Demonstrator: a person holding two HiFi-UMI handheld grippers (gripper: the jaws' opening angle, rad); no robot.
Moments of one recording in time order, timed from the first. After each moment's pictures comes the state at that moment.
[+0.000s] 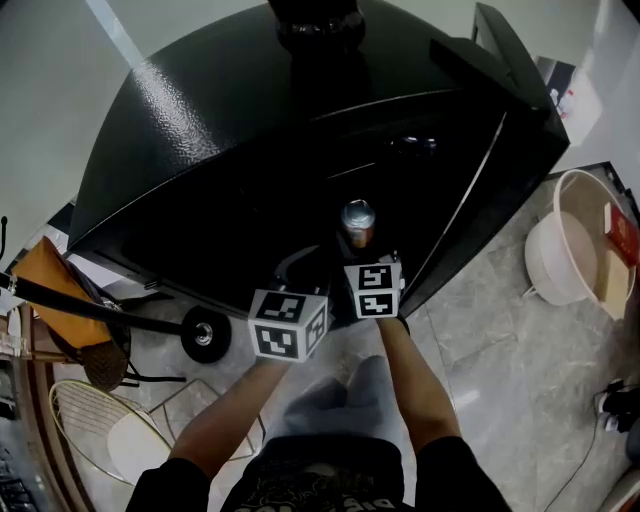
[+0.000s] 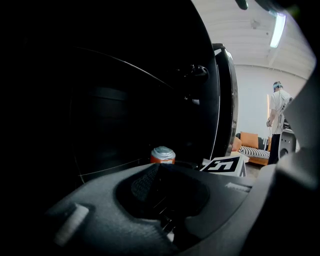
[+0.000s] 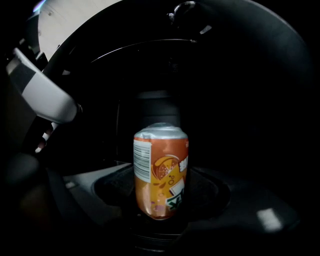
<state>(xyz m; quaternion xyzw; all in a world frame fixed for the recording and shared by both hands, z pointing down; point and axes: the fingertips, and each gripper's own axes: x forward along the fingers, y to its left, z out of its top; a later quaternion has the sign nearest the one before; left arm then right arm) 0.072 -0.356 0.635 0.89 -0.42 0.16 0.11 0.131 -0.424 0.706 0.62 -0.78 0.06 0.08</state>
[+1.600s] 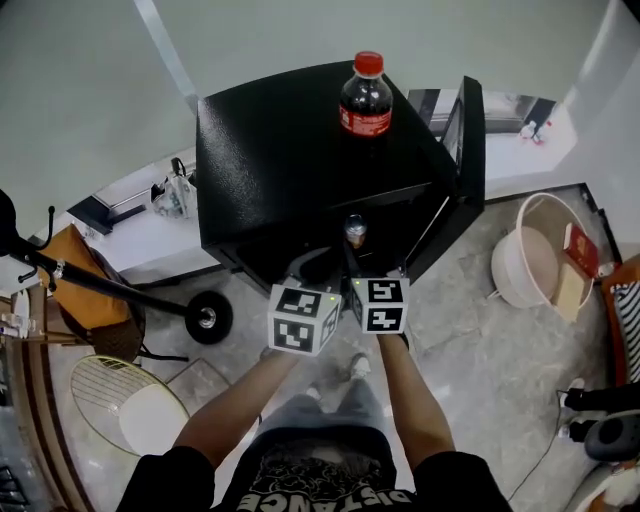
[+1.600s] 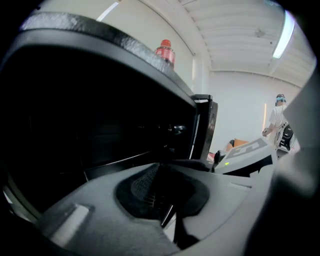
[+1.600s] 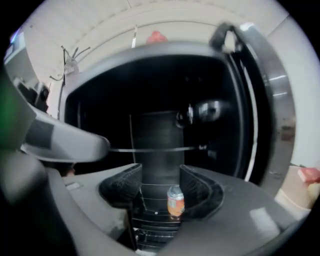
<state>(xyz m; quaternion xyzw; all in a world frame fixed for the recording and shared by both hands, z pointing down) 0.065 -0.294 0.460 0.89 -0.40 0.16 0.13 0.115 -0.329 0.504 0.62 -0.77 0.12 0.09</state>
